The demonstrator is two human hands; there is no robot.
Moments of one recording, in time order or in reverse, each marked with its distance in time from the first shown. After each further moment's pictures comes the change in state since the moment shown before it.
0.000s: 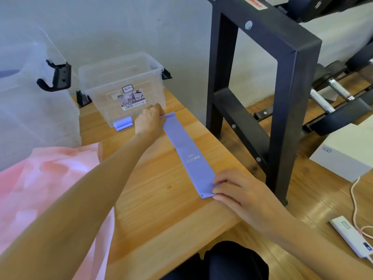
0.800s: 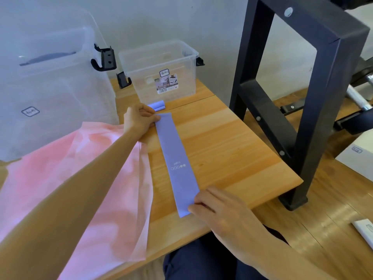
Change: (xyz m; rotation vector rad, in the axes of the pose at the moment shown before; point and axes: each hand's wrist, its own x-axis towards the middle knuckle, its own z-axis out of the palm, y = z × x) left_hand -0.057 -0.093 -0.052 -0.585 0.108 -0.345; right_hand 0.002 -0.103 0.043 -0.085 -0.074 -0.202
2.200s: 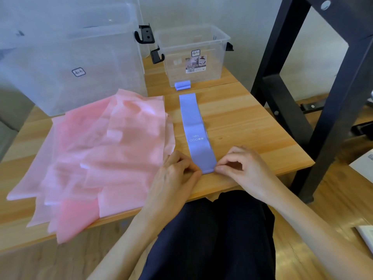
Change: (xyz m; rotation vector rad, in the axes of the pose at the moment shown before) left_hand -0.267 -0.004 -0.028 0.215 -0.172 0.233; right_hand 0.012 0.015 -0.010 0.461 -0.132 0.431
